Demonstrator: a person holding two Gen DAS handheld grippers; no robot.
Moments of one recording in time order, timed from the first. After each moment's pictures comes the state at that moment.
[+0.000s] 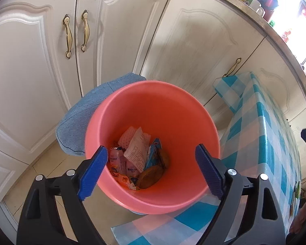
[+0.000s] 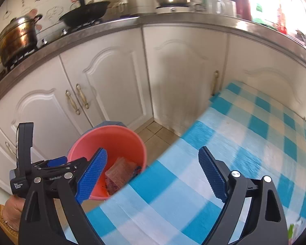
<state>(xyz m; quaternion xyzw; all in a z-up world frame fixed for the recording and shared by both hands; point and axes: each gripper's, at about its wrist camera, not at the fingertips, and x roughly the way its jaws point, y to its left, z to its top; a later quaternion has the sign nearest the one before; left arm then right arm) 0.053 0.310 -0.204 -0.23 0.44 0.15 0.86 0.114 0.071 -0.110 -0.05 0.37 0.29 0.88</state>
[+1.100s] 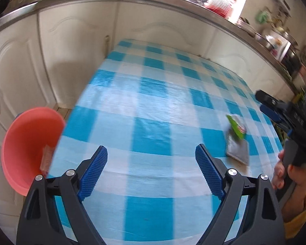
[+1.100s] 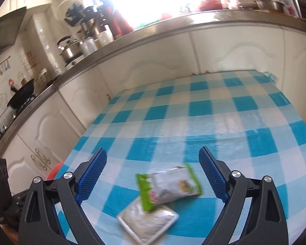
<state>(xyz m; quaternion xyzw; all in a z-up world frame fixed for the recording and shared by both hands) 0.063 0.060 -0.140 -0.05 0.44 -0.12 0.89 0.072 -0.226 -0.117 0.16 0.33 0.09 0.93</state>
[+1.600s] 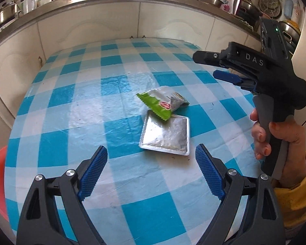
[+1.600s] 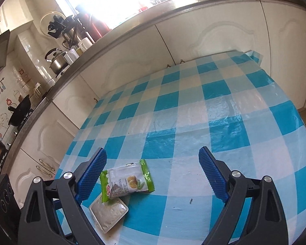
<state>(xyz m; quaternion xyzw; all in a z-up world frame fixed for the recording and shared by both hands) 0.047 -0.067 -0.149 0.07 0.44 -0.25 0.86 0.073 -0.297 -0.136 0.22 0.35 0.09 0.90</state>
